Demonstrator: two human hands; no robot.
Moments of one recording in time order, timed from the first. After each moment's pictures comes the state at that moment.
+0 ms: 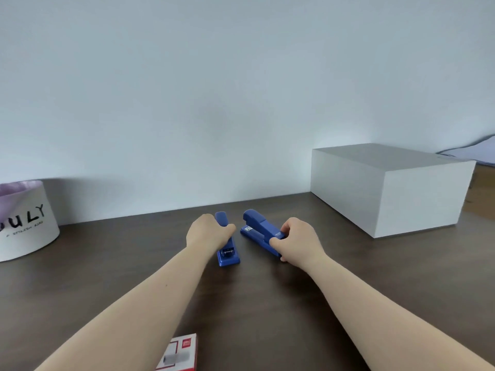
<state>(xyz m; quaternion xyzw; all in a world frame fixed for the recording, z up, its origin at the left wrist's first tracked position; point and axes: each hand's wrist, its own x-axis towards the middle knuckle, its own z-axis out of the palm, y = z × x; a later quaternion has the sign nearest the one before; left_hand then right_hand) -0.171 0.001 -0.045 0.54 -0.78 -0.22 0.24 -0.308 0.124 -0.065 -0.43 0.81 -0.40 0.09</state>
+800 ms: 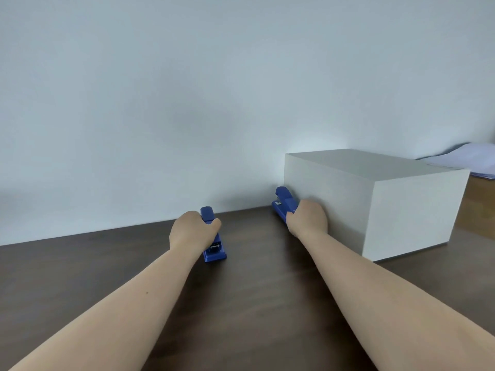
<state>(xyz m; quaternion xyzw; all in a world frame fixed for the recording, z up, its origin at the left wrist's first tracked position) -0.281 -0.058 -0.062 0.50 -0.79 -0.19 0.29 -0.453 0.070 -0.051 -0.33 0.88 -0.34 -0.05</state>
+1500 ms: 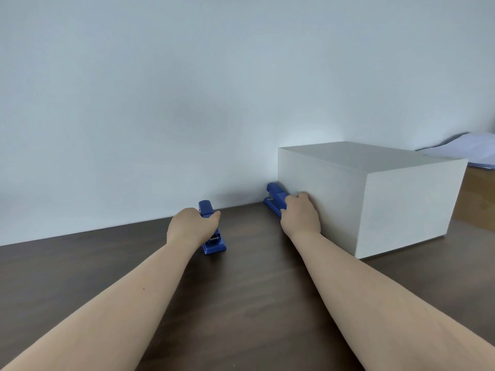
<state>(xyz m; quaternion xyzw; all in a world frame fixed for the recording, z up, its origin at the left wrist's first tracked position) -0.299 -0.060 -0.062 0.50 -0.80 -0.21 0.27 -0.472 0.058 -0.072 -0.38 0.87 -0.31 -0.11</state>
